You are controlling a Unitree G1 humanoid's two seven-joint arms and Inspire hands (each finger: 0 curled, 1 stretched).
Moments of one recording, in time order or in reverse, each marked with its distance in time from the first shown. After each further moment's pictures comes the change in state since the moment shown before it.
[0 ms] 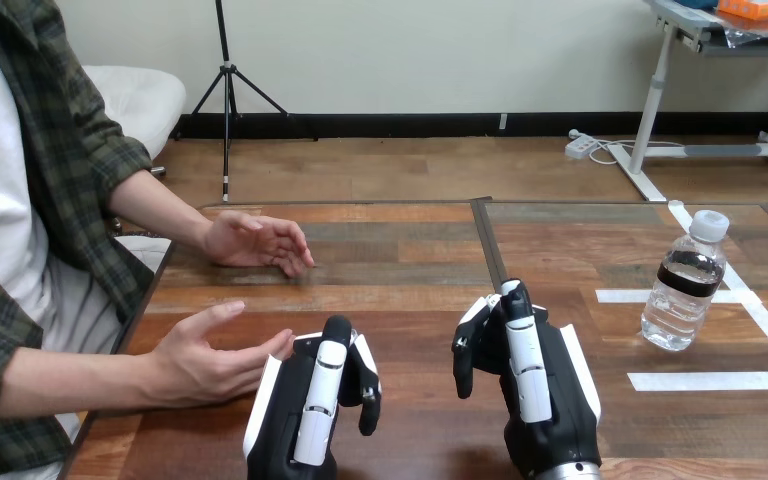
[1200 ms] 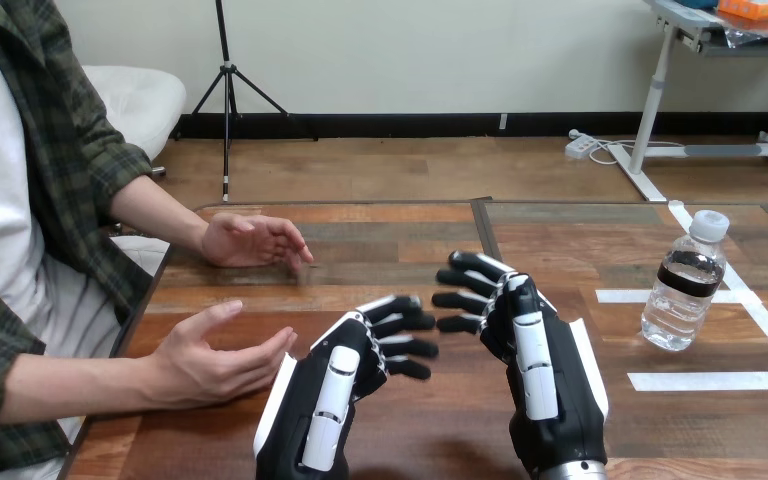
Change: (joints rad) left arm -0.003 0.000 -0.001 0.004 -0.045 -0.011 -0.120; right arm 0.000 0.000 -0.001 0.000 -0.014 -0.053 -0.022
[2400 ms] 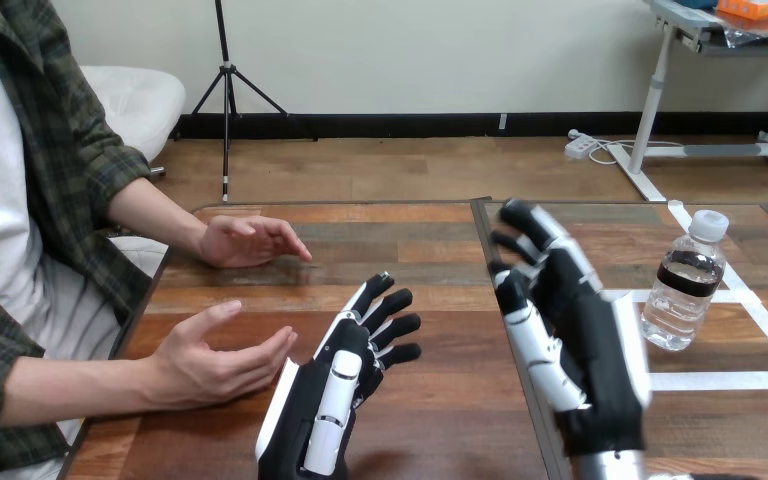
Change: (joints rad) left arm 0.000 0.000 -0.001 0.020 0.006 0.000 0.003; right arm -0.024 -0.024 -0.081 0.000 -0.188 -0.195 -0.132
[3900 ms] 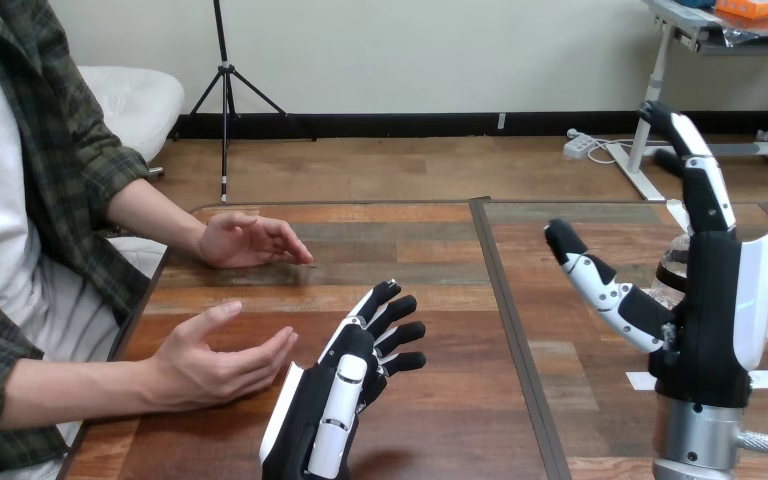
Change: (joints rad) left arm -0.001 0.000 -0.005 0.017 0.013 0.000 0.007; right arm -0.144 -0.130 -0.212 0.003 -0.494 -0.084 -0.523
